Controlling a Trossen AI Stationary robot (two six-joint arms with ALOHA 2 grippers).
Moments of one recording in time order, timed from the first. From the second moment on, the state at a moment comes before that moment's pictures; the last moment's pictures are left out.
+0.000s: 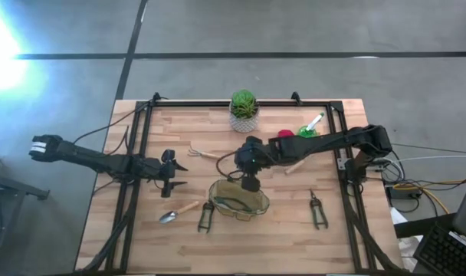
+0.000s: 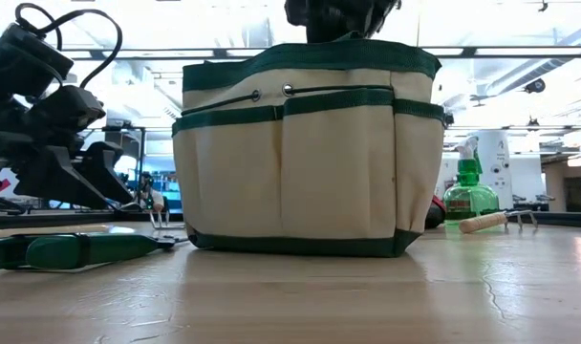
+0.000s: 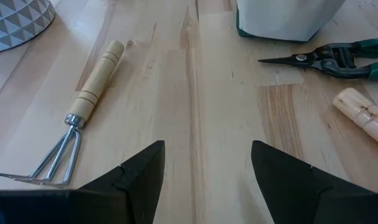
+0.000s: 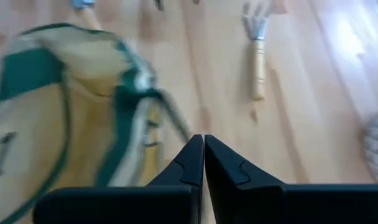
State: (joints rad) left arm -0.11 0.60 0.01 0.04 -0.15 0.04; right arm 0.07 1.73 1.41 -0.58 0.10 0.16
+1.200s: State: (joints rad) left arm -0.11 0.60 0.01 0.04 -0.15 0.05; right arm 0.07 1.12 1.18 -1.13 0.53 0.76
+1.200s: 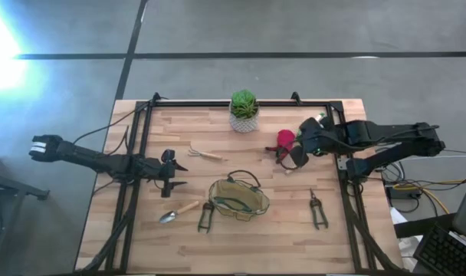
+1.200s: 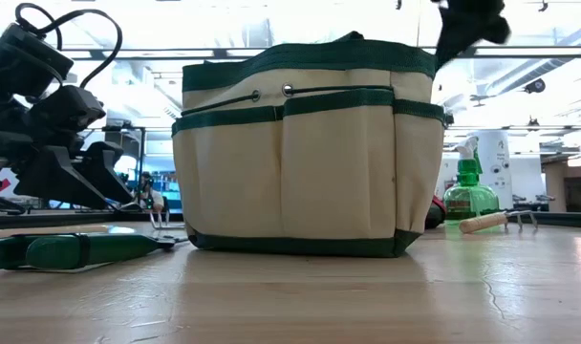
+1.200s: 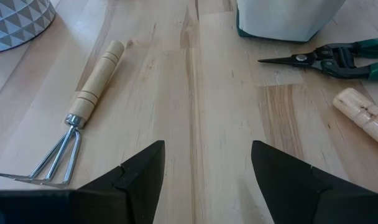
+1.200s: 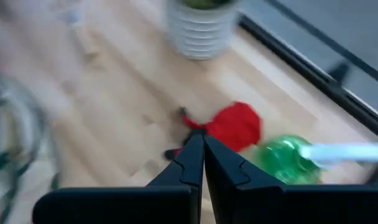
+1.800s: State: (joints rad) left arm -0.11 0.60 0.01 0.04 -0.15 0.05; right arm -0.21 1.08 1.02 -1.13 0.52 0.95
